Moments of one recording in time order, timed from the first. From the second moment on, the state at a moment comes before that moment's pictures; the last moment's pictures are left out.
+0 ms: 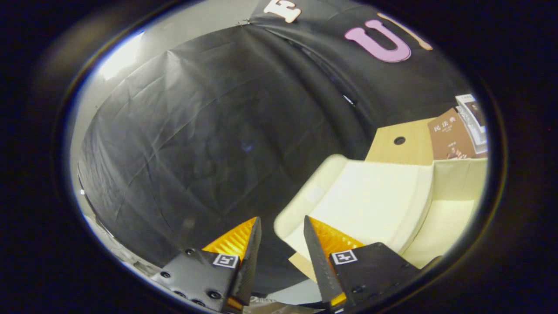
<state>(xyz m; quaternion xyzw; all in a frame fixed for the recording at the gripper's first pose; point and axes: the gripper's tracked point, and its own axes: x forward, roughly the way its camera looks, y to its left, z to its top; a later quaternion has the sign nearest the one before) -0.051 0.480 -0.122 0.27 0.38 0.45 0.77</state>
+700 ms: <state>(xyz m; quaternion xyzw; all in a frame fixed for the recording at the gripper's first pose) -0.023 0.304 -0.132 0.13 0.30 0.33 0.89</state>
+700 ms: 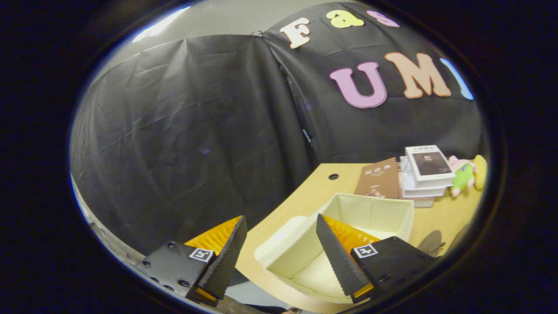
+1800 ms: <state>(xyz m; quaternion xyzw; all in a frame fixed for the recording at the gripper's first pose) -0.026 -0.008 -0.291 0.04 0.37 0.08 0.92</state>
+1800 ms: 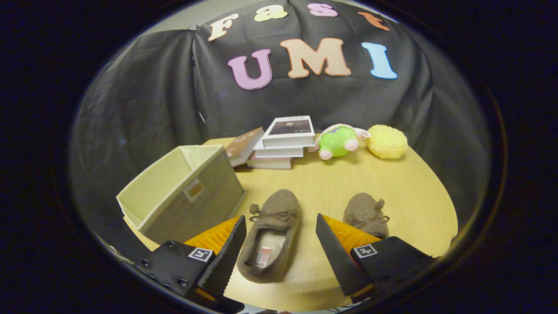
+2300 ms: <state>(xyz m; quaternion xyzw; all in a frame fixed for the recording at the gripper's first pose) -0.041 -0.009 -0.366 0.03 0.48 0.06 0.87</state>
